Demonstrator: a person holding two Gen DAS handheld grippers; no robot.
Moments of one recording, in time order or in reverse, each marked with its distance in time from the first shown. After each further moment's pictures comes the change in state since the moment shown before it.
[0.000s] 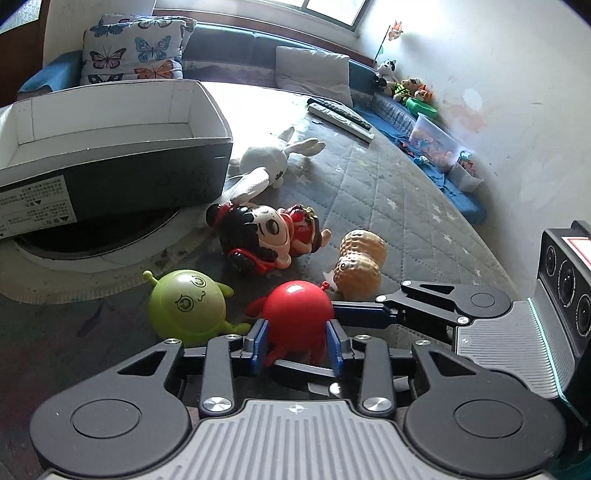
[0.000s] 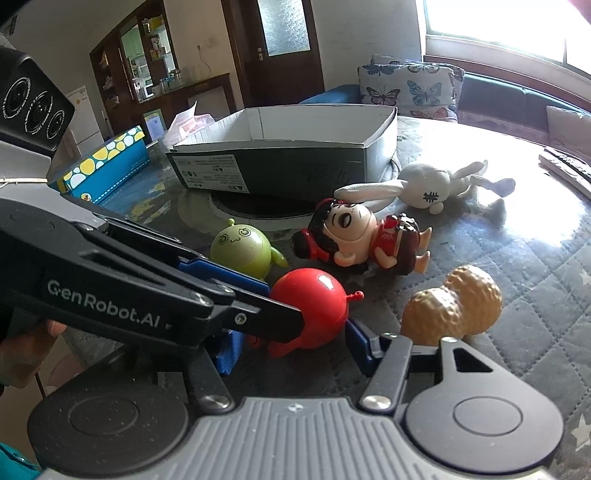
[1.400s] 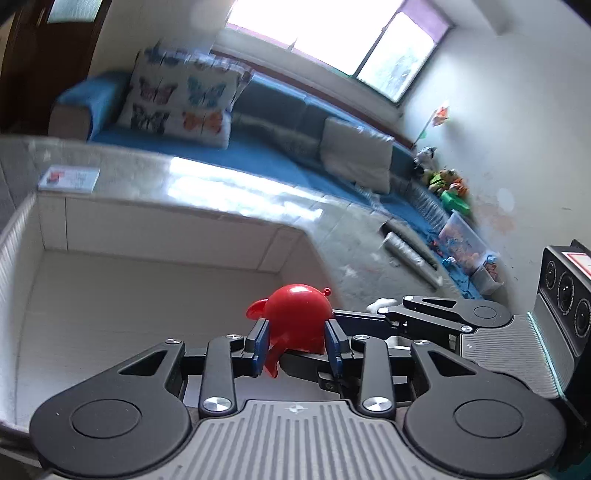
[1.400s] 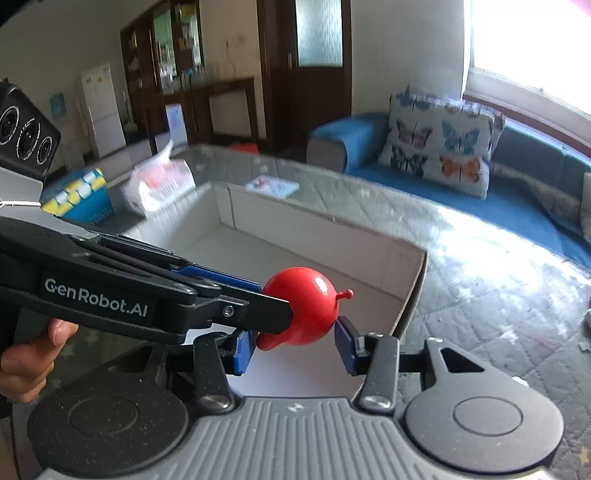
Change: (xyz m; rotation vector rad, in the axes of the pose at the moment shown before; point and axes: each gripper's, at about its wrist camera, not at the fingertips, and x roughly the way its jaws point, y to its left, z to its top) left arm 0.030 0.143 0.152 -0.192 -0.192 0.004; right arm 0.115 -0.040 0.195 -0.163 0.003 0.017
